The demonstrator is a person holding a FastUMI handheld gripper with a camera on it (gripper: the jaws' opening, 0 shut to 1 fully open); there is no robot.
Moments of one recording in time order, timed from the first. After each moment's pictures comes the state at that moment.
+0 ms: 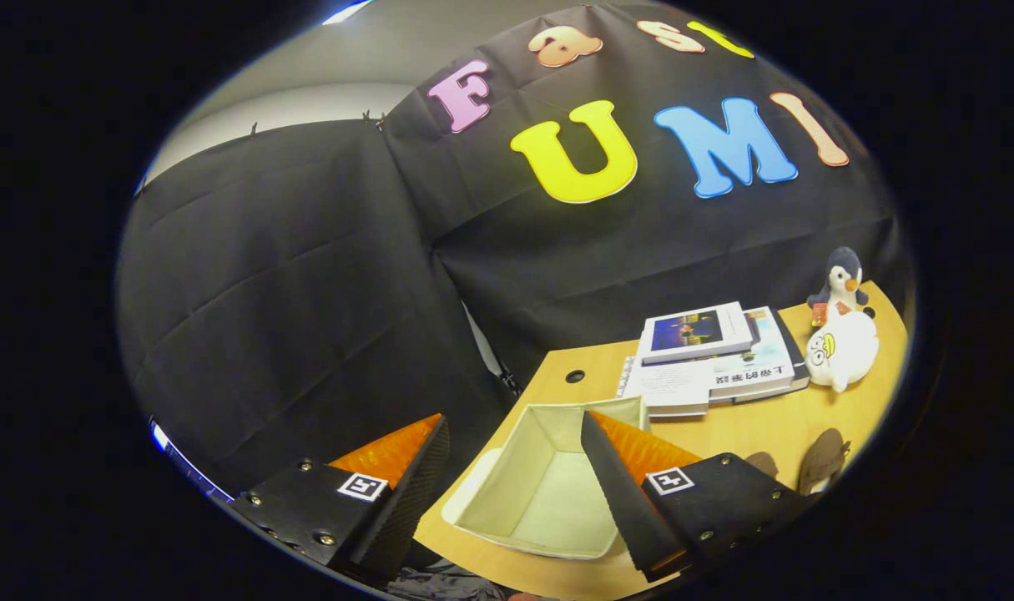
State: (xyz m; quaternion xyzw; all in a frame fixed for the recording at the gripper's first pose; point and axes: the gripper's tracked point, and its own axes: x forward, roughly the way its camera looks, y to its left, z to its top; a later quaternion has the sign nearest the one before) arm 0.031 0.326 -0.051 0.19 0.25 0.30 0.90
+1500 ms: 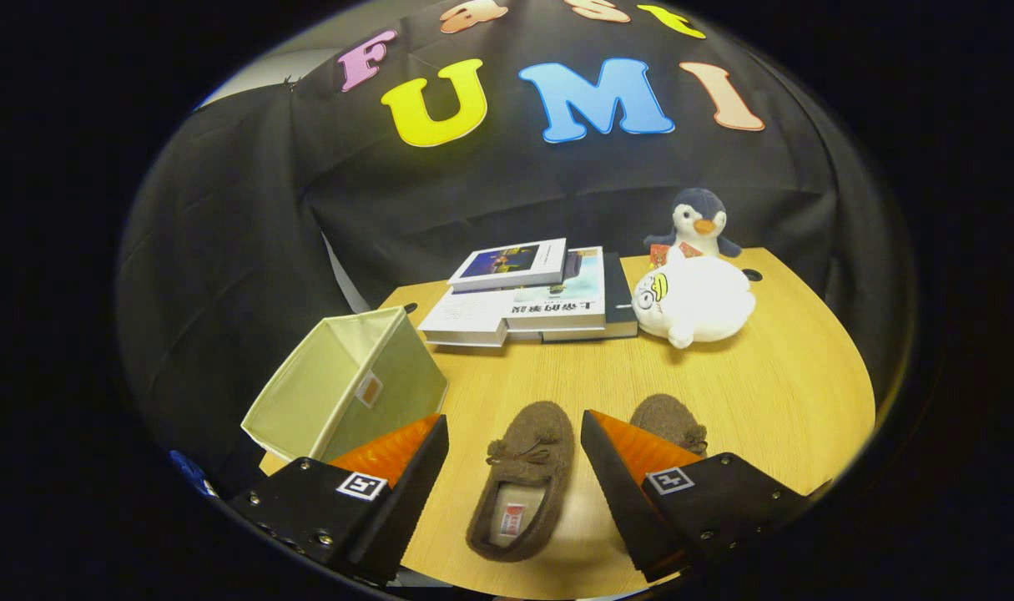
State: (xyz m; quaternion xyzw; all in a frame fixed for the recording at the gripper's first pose) arm 0.032 0.127 -0.232 0.11 0.37 0.17 0.91
